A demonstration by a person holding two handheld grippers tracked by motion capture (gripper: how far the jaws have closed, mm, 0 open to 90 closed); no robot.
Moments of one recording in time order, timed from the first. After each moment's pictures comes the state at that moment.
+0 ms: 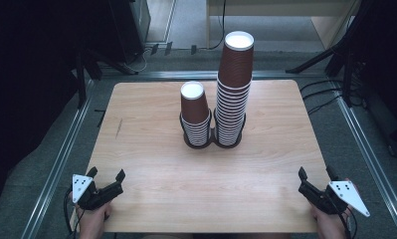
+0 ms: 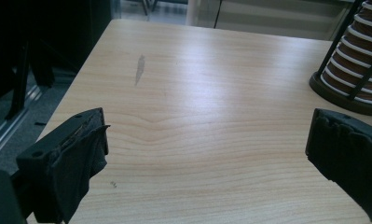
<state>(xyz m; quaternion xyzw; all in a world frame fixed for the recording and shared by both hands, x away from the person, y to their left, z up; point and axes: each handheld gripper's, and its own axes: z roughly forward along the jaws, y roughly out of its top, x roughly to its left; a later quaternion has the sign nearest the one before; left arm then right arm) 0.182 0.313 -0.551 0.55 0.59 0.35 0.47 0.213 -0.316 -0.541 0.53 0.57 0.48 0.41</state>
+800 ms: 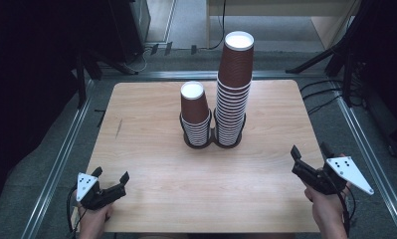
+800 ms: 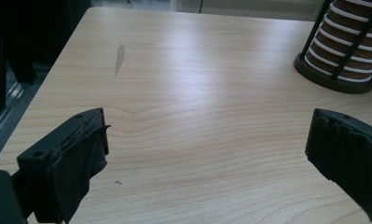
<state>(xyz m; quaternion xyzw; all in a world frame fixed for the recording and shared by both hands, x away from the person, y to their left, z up) 0.183 0.307 -0.552 0.59 0.57 0.33 0.47 0.235 -0.279 -0.458 0.50 0.57 0.52 0.40</state>
